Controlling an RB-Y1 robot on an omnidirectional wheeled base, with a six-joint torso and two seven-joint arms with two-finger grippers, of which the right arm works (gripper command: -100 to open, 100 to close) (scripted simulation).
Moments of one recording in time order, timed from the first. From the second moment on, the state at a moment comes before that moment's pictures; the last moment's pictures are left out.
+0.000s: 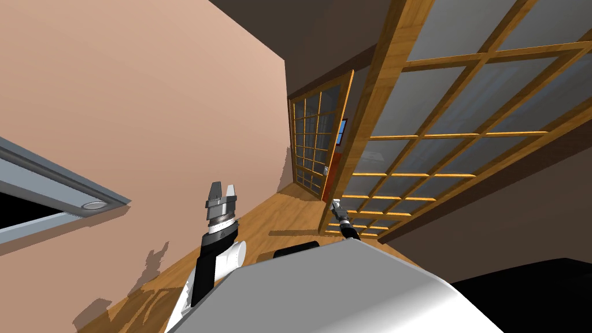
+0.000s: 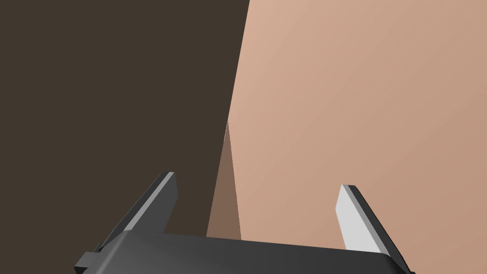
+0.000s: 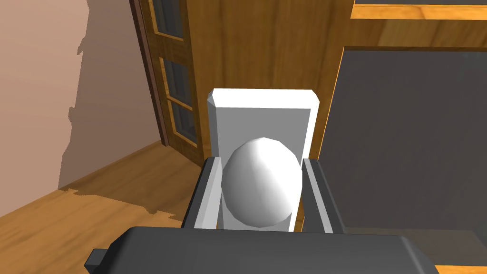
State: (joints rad) arm 0.09 -0.32 0.18 -0.77 -0.55 -0.89 -1.50
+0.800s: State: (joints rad) arm 0.12 -0.37 0.23 -0.79 -0.53 -0.91 -1.57
